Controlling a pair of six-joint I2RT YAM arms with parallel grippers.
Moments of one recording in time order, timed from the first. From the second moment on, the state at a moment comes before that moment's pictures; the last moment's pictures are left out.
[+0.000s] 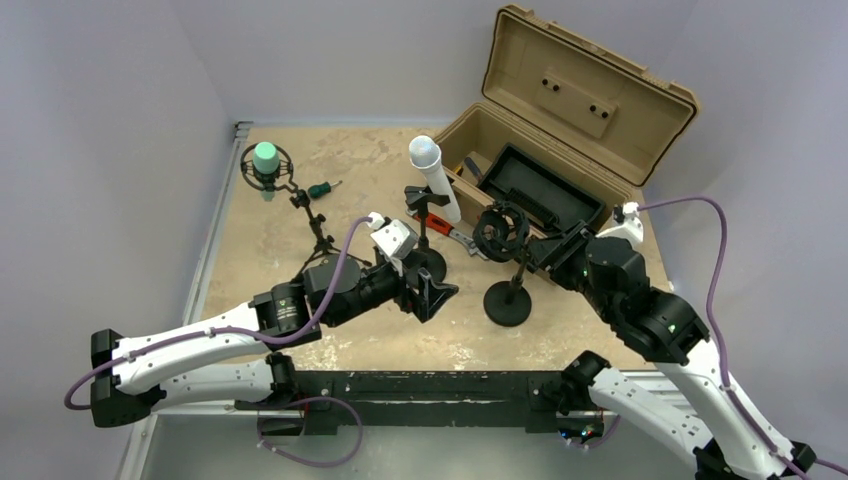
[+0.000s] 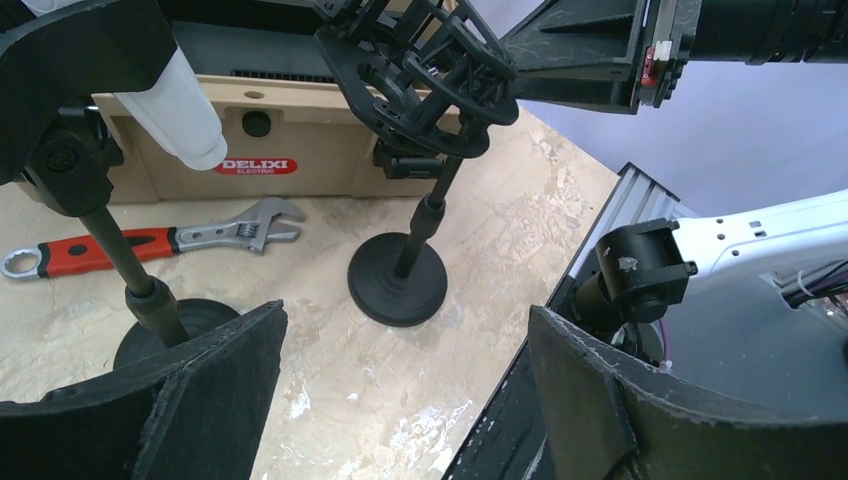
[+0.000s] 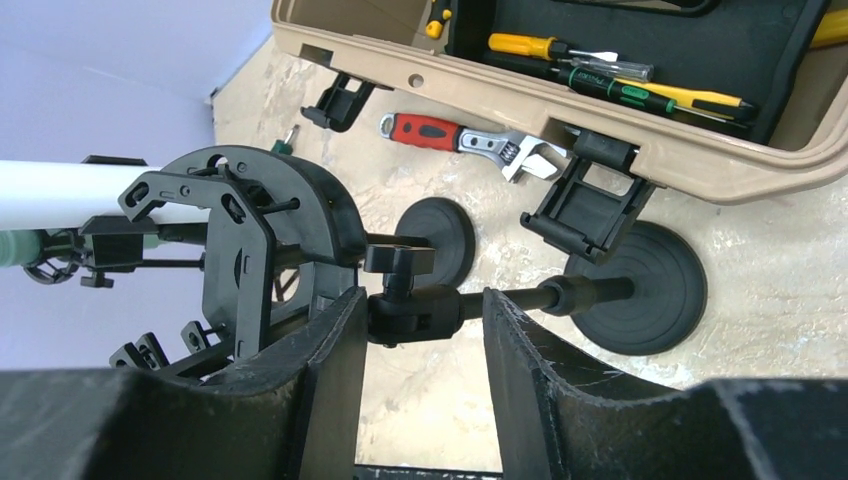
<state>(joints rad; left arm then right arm) -1.21 0.92 0.87 -0.10 -0.22 -0.30 0.67 0.64 0.99 -0.88 0.43 1.03</state>
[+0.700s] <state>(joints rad) -1.21 0.92 0.87 -0.10 -0.21 -0.30 0.67 0.69 1.18 -0.98 0.40 0.72</state>
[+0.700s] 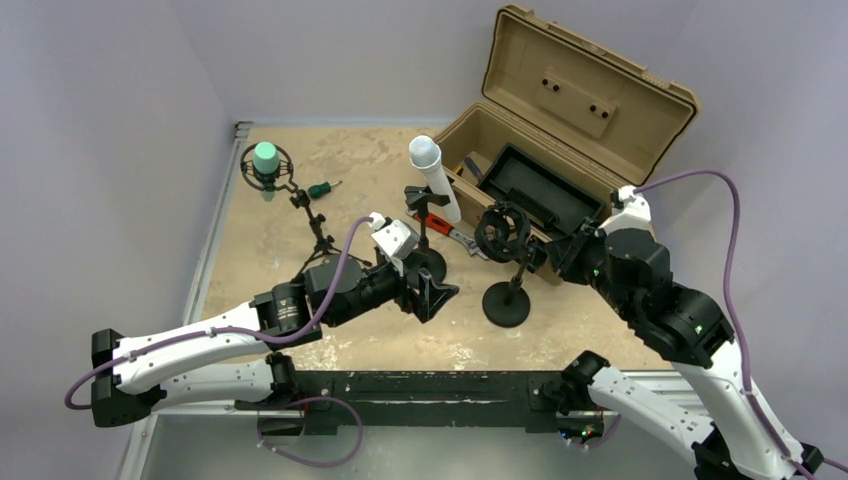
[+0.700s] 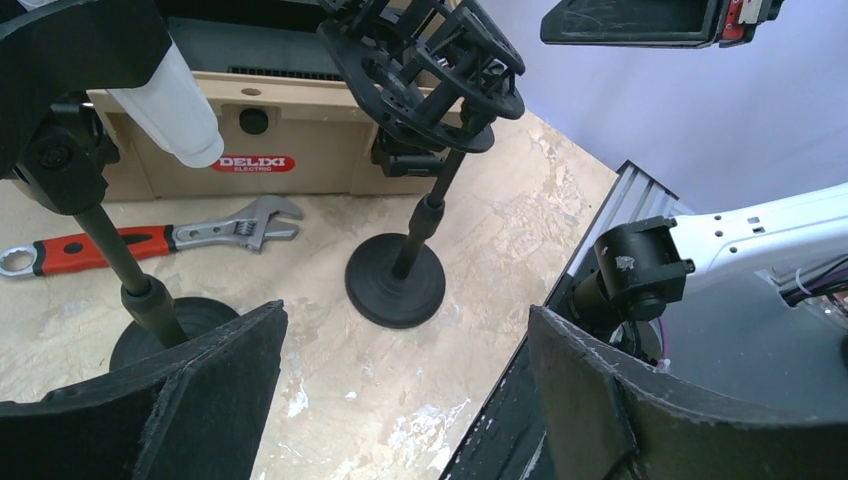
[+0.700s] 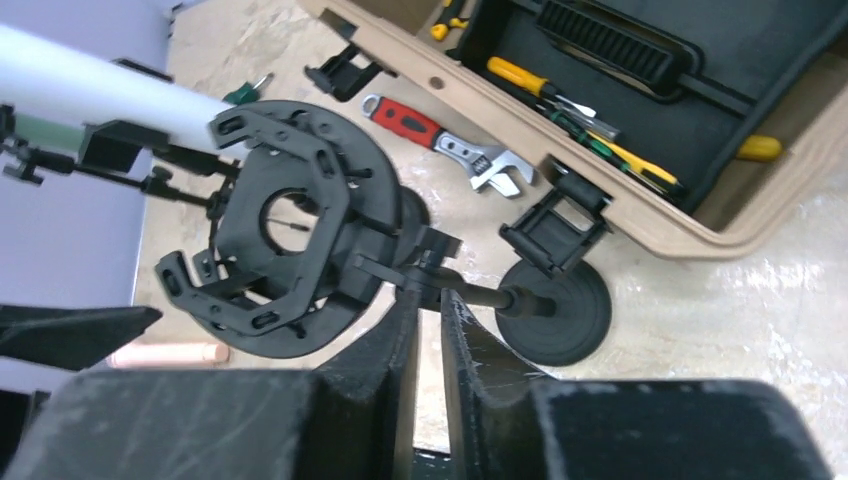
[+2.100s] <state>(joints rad) -1.21 0.93 0.87 -0.12 -0.22 -0.31 0.67 0.86 1.17 -0.96 0.23 0.61</state>
